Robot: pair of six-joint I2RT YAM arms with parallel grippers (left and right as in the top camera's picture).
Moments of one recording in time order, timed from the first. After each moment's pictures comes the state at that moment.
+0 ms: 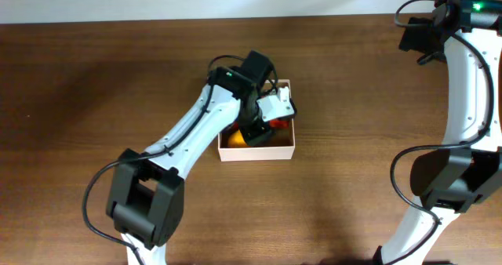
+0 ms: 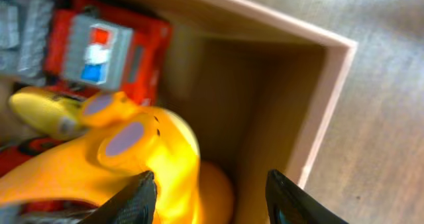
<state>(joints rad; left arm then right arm) -0.56 2.00 1.68 -1.07 0.24 0.68 -0.18 2.08 2.25 -1.28 0.29 0.24</state>
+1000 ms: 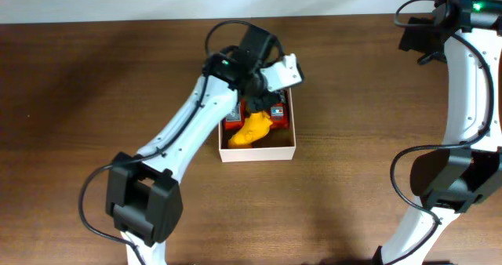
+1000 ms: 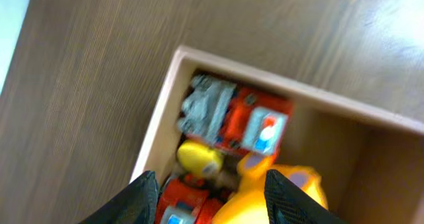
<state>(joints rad) -0.52 2.01 1.83 -0.88 0.13 0.69 -0.18 2.08 2.25 -1.28 0.29 0.24</state>
